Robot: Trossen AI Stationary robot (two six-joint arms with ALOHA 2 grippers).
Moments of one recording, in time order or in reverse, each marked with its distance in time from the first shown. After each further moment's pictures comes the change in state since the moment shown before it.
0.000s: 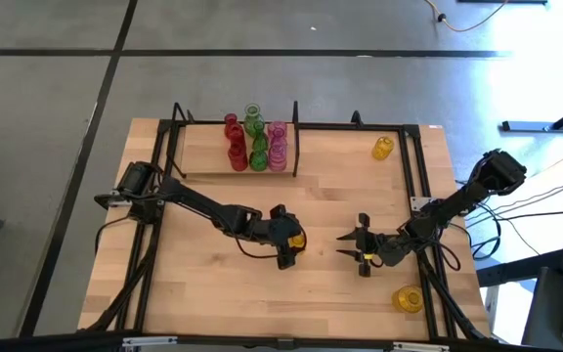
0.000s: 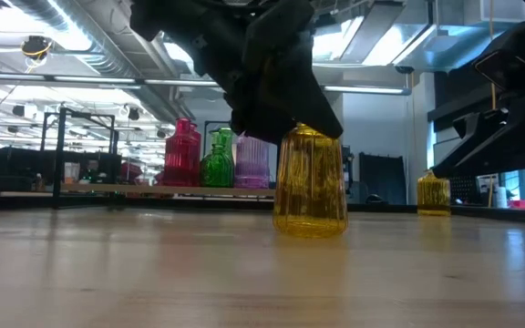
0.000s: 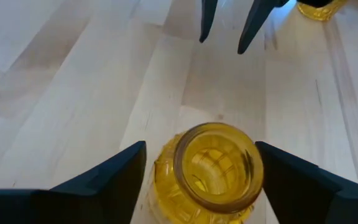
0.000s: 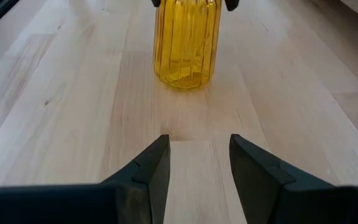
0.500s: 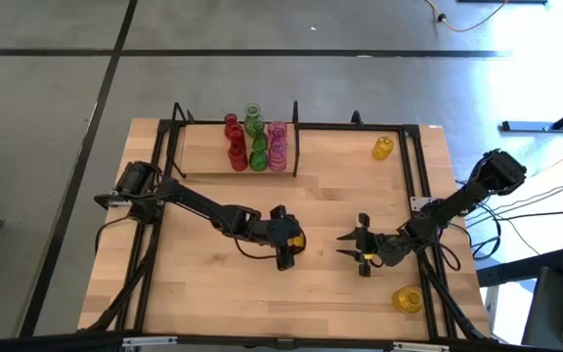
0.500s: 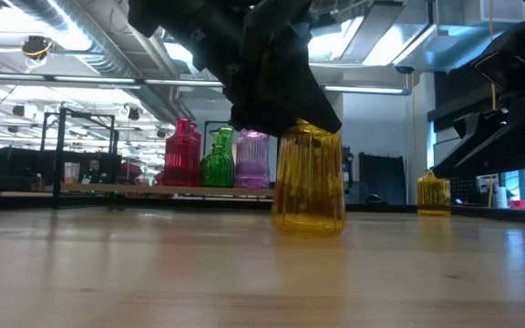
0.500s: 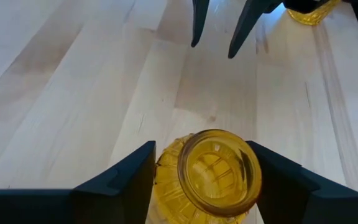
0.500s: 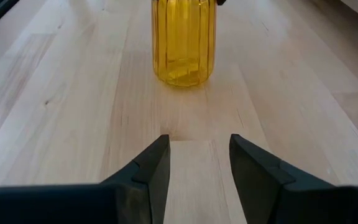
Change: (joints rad) left arm -0.010 -0.011 0.000 0.001 0.009 -0.001; right arm 0.000 0.000 0.000 0.000 0.000 0.000
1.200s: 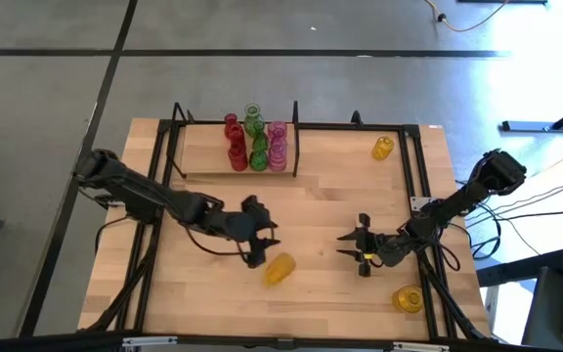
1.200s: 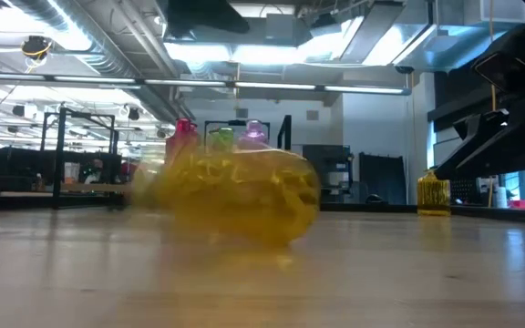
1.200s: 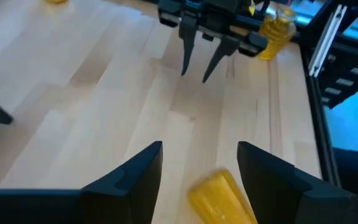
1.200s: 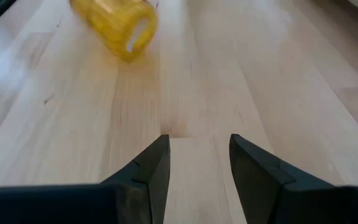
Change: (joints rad) left arm -0.094 -0.388 0.000 -0.359 -0.092 -0.104; right arm 0.000 0.000 0.000 -0.008 0.000 0.019
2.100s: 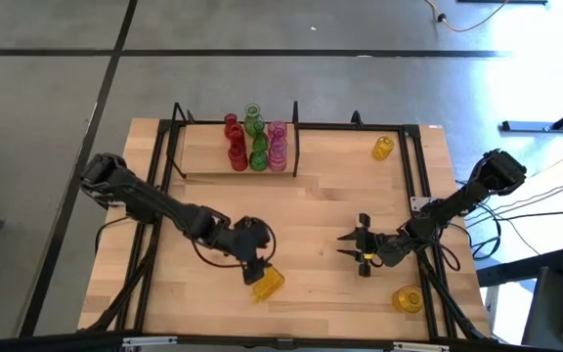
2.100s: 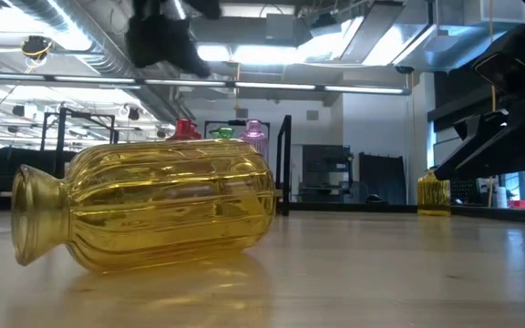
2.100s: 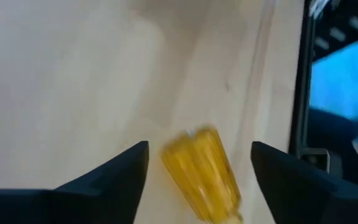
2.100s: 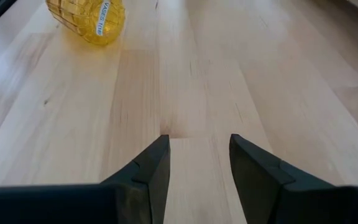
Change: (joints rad) left arm -0.080 0.106 0.000 -0.090 0.155 -0.295; right arm 0.000 0.000 0.000 -0.002 0.000 0.004
